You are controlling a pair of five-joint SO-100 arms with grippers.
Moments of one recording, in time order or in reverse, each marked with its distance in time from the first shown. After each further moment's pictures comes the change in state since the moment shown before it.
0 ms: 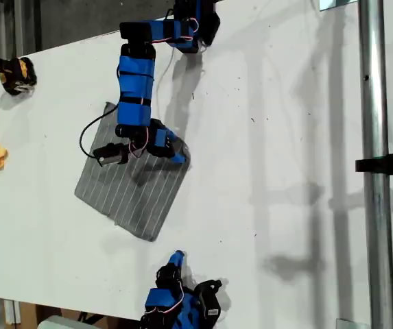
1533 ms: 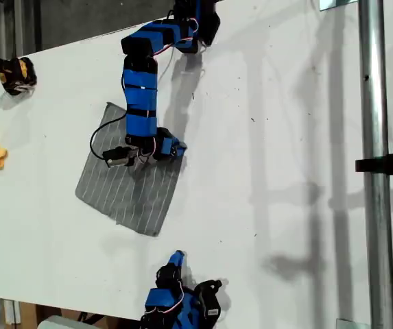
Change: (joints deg) arm 0 0.0 0.0 0.0 0.0 0.0; arm 1 1.5 -10.5 -0.3 -7.2 4.3
